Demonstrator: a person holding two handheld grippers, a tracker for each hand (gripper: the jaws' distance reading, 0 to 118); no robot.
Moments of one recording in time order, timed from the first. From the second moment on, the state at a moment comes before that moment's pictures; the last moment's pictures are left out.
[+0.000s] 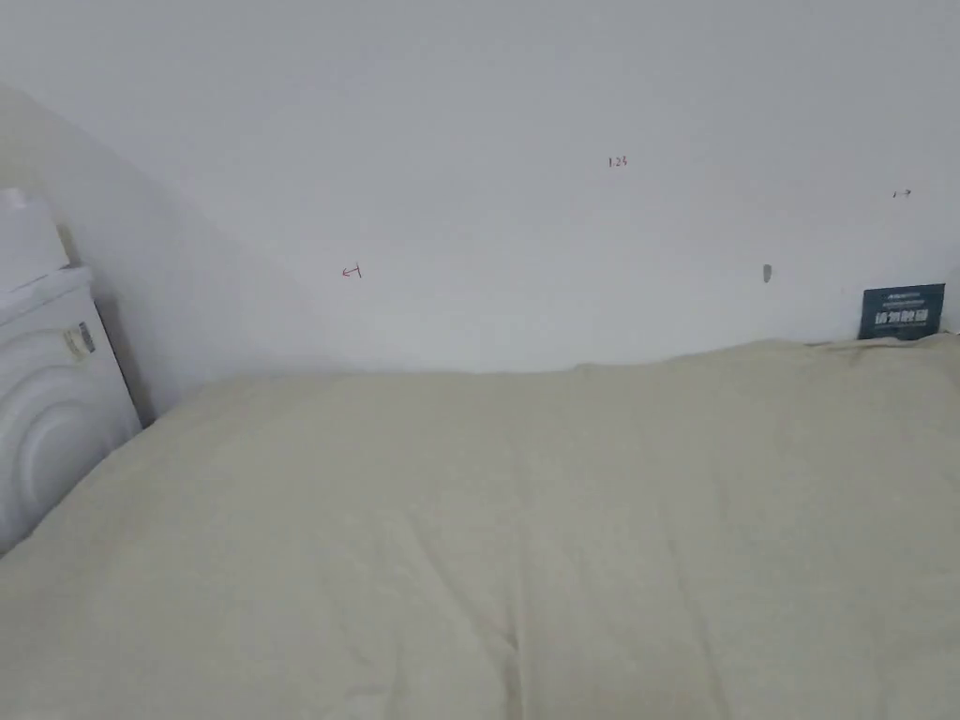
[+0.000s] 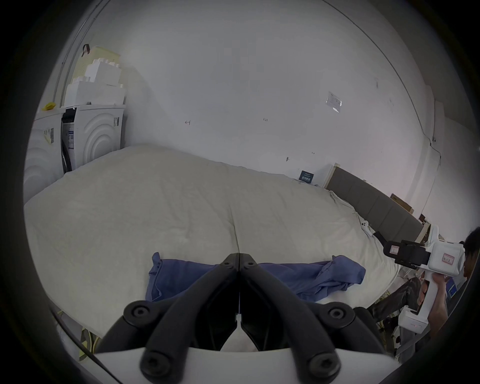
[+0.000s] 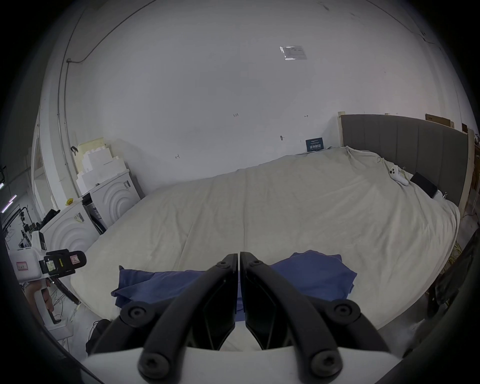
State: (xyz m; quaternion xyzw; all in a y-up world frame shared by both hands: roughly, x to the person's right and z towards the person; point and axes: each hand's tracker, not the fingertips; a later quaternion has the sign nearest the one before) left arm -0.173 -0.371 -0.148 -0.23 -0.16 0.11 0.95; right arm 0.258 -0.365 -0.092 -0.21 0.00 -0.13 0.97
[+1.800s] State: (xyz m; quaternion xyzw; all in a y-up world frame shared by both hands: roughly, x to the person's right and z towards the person) left arm -0.225 -0.421 -0.253 -0.33 -0.14 0.22 0.91; right arm 0.247 -0.408 -0.104 -0.29 0.02 -0.19 0.94
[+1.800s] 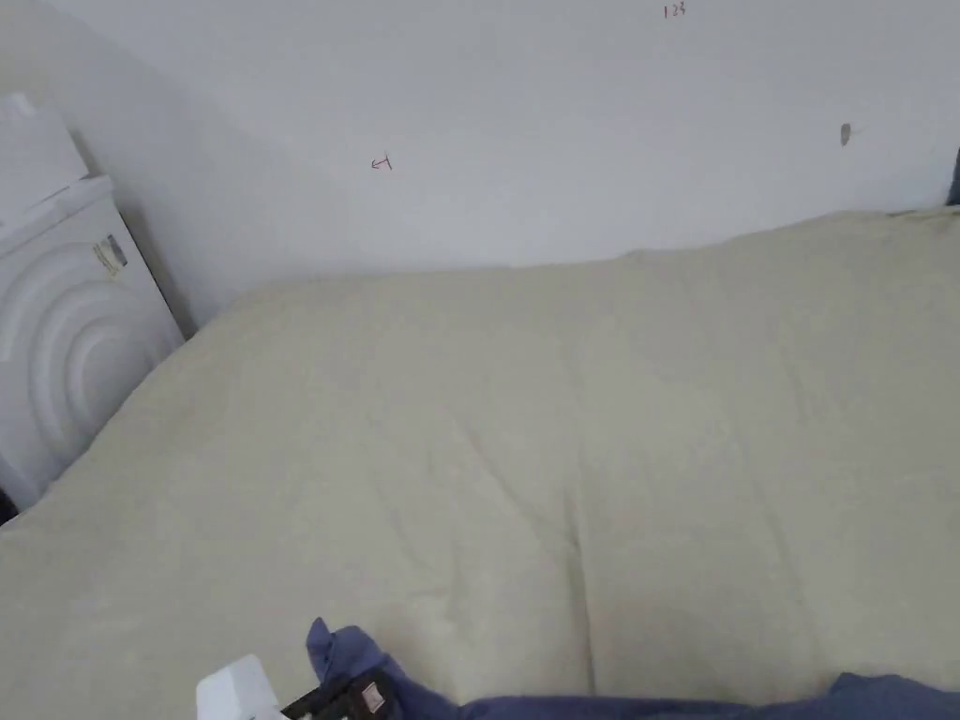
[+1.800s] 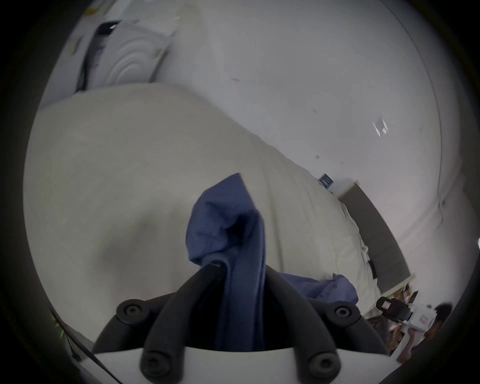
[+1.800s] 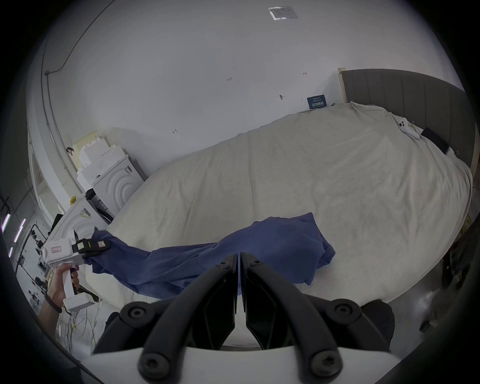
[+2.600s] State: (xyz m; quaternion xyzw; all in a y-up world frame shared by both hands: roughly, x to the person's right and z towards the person) left arm -0.139 -0.457 -0.253 -0.34 -0.16 0.33 0.86; right arm 0.272 -0.424 -0.074 -0.30 -0.01 -0.23 0.93
